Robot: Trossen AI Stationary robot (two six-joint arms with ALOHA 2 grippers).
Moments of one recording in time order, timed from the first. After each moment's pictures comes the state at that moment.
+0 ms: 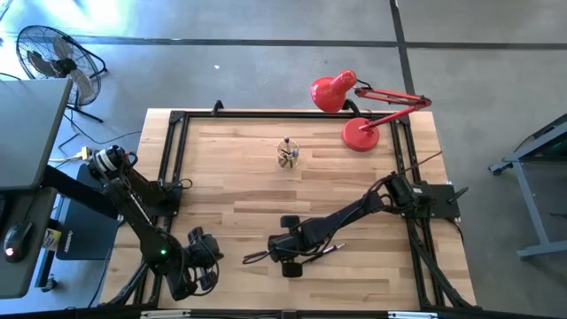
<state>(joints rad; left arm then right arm) -1.01 1.52 0.92 -0.64 -0.61 -1.42 0.38 2.24 1.64 -0.56 0.13 0.32</state>
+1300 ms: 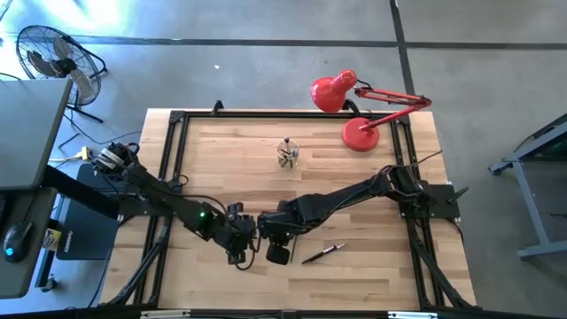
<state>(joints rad) -0.52 1.52 0.98 -0.49 -0.31 -0.57 0.28 2.16 1.88 -0.79 -0.05 0.54</state>
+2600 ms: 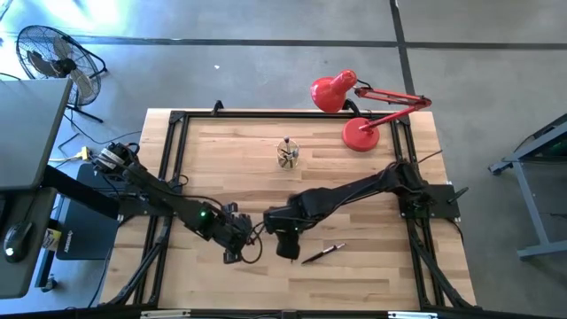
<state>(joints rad) -0.52 1.52 0.98 -0.60 -0.23 -0.66 0.27 2.11 1.88 -0.98 -0.04 0.51</state>
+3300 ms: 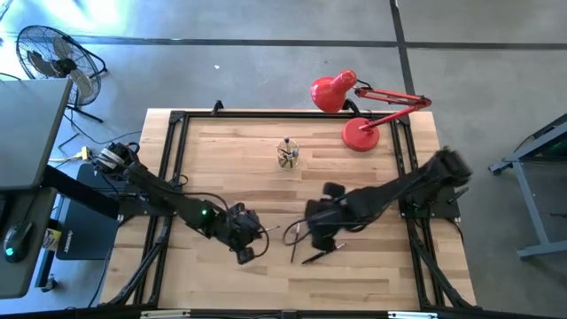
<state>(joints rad) -0.50 1.52 0.98 -0.38 -0.31 -0.74 0.38 1.72 1.47 -1.00 0.33 0.58</state>
